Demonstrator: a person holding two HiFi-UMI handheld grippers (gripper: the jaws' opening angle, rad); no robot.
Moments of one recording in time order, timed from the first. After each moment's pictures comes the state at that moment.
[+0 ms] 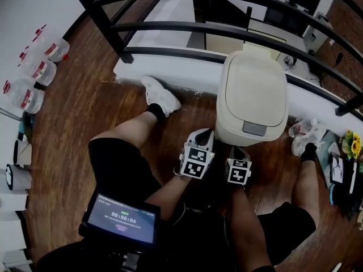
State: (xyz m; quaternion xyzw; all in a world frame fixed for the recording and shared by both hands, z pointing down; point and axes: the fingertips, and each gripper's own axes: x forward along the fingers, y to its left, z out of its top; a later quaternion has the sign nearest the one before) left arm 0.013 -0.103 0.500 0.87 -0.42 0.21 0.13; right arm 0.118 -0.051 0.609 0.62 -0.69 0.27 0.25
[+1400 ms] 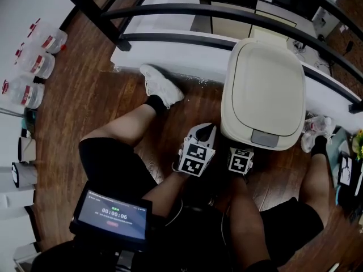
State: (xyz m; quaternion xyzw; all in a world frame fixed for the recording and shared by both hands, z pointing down) left arm 0.007 -0.120 0.538 0.87 -0.41 0.24 0.16; right arm 0.124 -0.078 0.679 0.63 -0.65 0.32 0.29
